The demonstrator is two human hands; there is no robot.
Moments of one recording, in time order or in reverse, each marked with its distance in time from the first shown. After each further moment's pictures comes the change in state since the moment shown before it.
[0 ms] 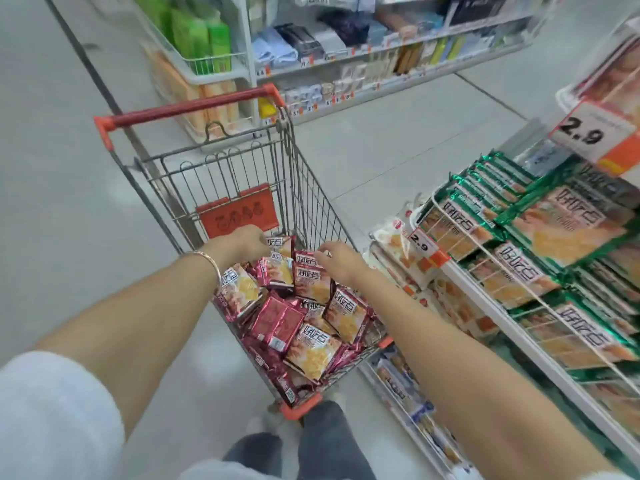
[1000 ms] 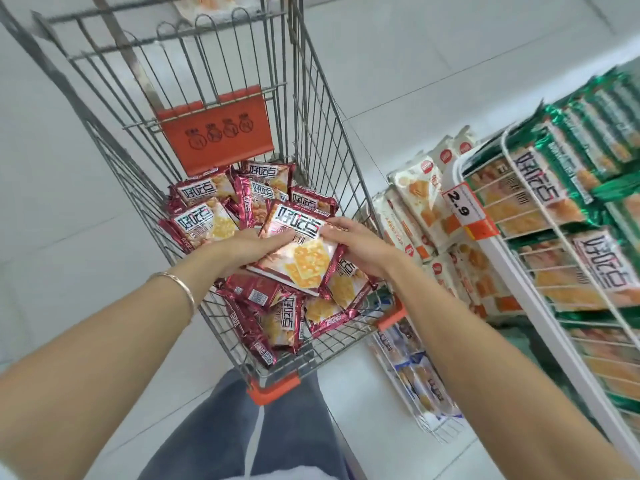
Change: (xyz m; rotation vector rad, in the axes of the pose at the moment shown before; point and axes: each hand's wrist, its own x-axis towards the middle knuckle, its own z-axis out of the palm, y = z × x) left_hand 0.046 -0.009 0.121 -0.722 -0.355 -0.330; right_hand 0.055 0.098 0.046 0.881 -0.448 0.213
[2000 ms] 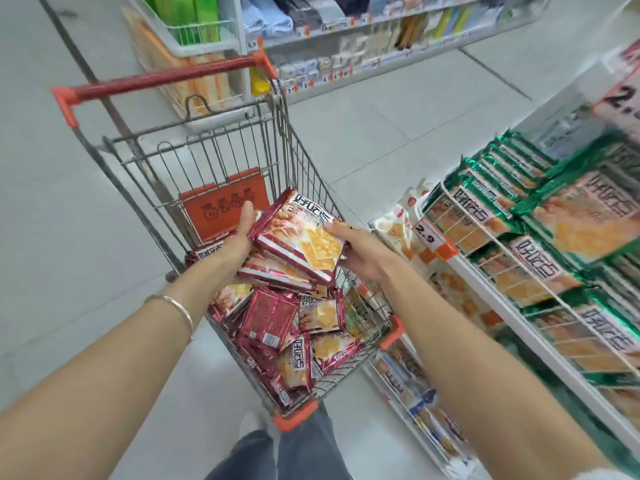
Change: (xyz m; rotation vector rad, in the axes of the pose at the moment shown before) left_hand -0.101 0.043 -0.033 -0.313 0.233 0.200; right_hand -0.082 -0.082 0.032 0.354 0.143 -0.195
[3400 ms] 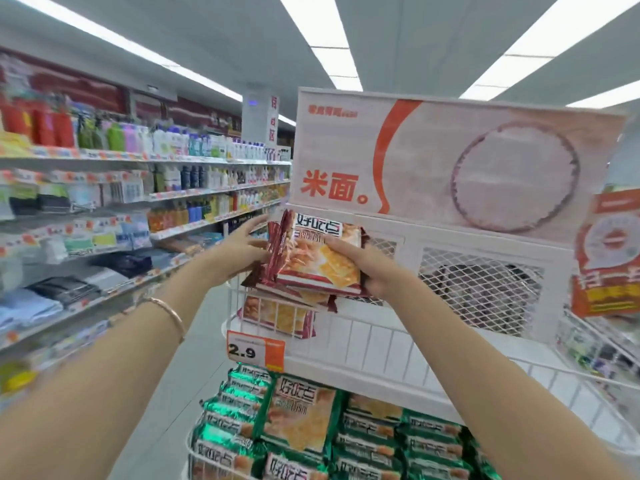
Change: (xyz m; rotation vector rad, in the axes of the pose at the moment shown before) left_hand -0.183 0.416 0.350 0.317 -0.579 0.984; right_hand -0.345 -0.292 -0.283 0.011 0.642 -0.704
